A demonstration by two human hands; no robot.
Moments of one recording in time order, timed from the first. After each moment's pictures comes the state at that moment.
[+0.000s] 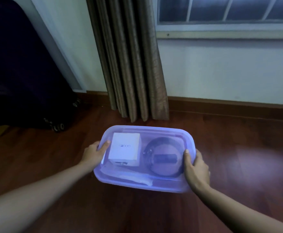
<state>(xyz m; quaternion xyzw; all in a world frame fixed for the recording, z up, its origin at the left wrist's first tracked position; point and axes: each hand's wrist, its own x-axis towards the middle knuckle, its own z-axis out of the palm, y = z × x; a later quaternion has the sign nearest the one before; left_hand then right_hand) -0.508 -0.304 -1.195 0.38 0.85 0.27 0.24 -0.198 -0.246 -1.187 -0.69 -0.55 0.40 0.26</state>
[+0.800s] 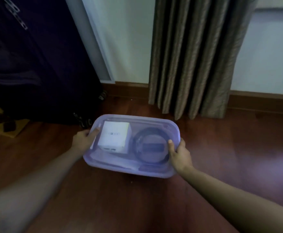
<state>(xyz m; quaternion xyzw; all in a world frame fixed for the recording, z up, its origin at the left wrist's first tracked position) -0.746 -0.312 -1.234 0.30 0.87 0.31 0.25 -0.435 -0.239 -1.247 -0.63 -0.59 0.47 0.19</state>
